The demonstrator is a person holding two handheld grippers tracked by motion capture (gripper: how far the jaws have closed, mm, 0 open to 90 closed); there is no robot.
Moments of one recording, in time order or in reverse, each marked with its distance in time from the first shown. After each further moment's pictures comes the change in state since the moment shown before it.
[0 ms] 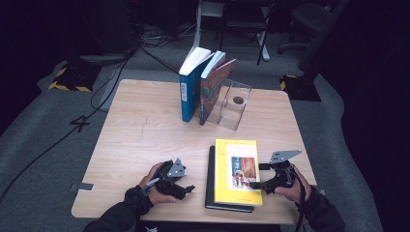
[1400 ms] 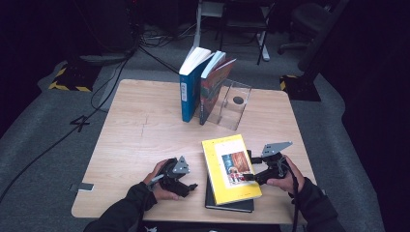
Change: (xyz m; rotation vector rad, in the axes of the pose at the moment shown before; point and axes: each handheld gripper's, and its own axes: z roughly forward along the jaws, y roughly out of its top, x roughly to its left) left arm 0.007 0.005 0.016 0.020 0.002 -0.014; right arm -0.002 0.030 0.011 0.033 -0.009 -0.090
